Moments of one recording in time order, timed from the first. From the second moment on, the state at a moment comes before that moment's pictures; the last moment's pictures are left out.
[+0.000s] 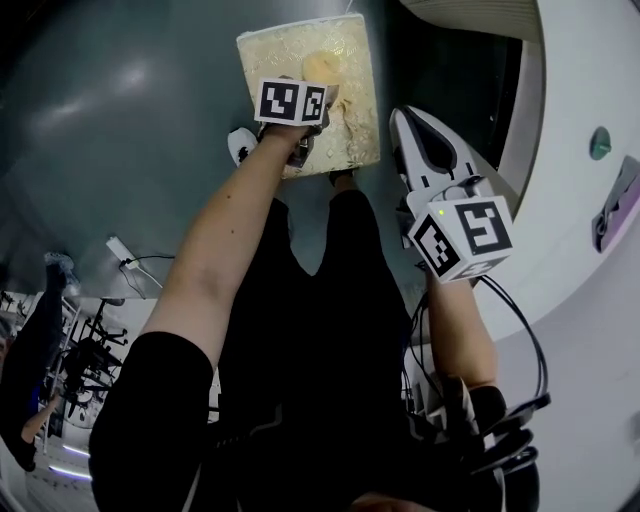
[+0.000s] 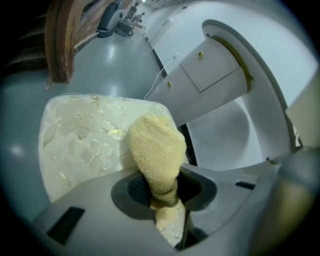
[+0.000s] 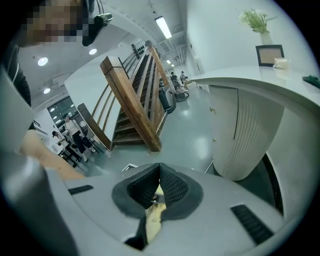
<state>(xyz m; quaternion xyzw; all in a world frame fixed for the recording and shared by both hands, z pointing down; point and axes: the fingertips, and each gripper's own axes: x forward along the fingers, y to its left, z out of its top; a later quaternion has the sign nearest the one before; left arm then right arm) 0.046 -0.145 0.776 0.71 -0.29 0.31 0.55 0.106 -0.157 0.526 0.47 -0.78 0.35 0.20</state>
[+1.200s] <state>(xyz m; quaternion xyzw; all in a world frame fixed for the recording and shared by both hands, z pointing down) -0.097 -0.158 0.741 0.72 -0.35 0.33 0.50 0.063 -0.173 0.507 0.47 -0.79 0.35 0.19</state>
